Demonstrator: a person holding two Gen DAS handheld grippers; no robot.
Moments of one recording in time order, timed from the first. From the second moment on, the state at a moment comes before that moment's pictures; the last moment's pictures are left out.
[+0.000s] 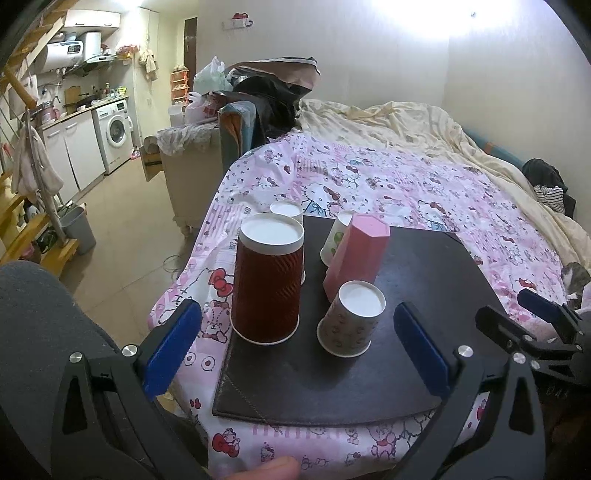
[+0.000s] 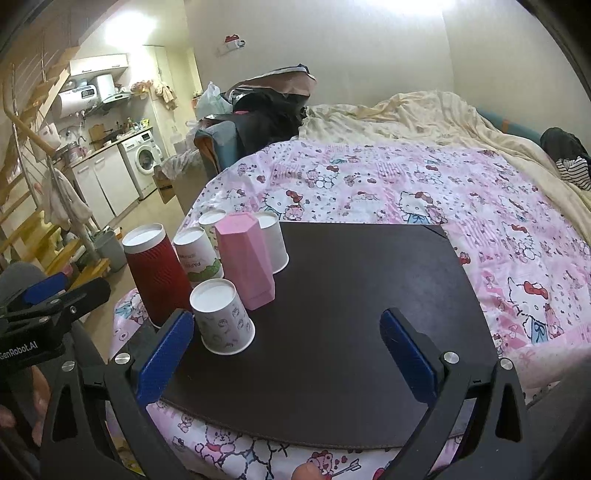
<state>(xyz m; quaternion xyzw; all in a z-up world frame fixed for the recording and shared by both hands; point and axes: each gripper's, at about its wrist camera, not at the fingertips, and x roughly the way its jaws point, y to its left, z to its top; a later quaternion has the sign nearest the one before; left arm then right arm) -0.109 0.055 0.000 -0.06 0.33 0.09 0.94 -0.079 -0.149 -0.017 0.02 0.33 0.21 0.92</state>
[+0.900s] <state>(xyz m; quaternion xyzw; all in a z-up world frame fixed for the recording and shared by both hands) -0.109 0.046 0.000 -0.05 0.33 0.08 0.94 -0.077 -0.158 -0.018 0.03 0.34 0.20 0.92</state>
